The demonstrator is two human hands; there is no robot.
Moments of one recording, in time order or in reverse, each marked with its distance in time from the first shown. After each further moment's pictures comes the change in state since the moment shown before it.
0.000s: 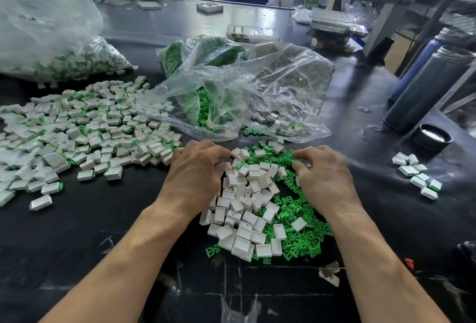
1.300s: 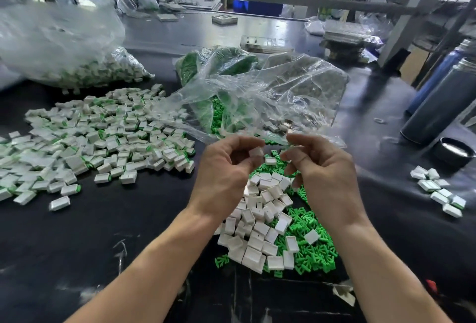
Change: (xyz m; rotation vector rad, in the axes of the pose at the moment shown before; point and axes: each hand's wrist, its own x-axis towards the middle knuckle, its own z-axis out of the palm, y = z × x) left_hand -0.002 0.044 -0.013 -0.951 0.066 -0.177; right_hand -0.017 -0.034 -0.002 0.929 -0.029 -0.131
